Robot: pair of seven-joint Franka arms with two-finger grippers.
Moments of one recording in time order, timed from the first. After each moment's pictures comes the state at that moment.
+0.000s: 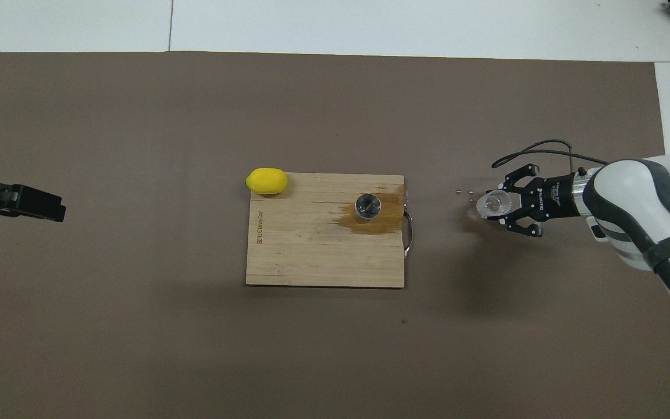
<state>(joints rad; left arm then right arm) 0.00 -0.07 -0.08 -1.63 -0.02 1.52 0.09 -0.15 0.28 0.05 -2.06 0.77 2.12 1.01</state>
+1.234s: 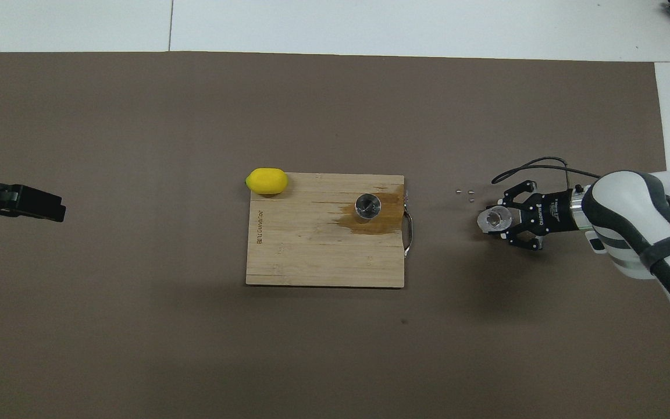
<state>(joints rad) 0.00 -0.07 -0.08 -1.63 -0.02 1.52 0.09 -0.18 0.30 0.05 -2.12 0.79 2.13 0.89</state>
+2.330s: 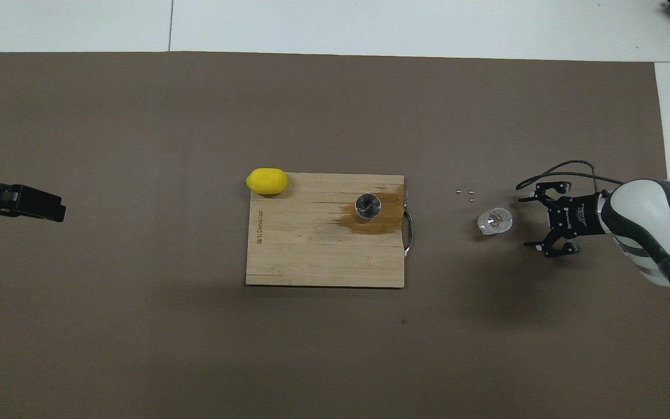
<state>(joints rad) 0.00 -0.07 -0.08 -1.63 -0.02 1.52 0.09 -0.24 0.19 0.05 -2.12 0.39 2.18 0.78</state>
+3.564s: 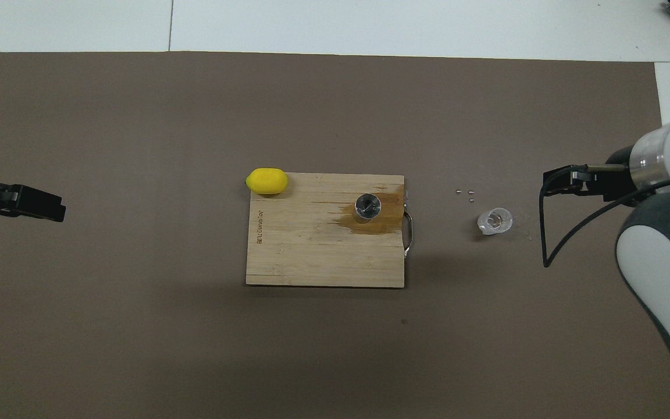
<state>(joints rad) 0.00 -0.07 -0.08 -1.63 -0.02 1.52 0.09 0.00 -0.03 0.07 -1.77 0.00 1.78 0.17</state>
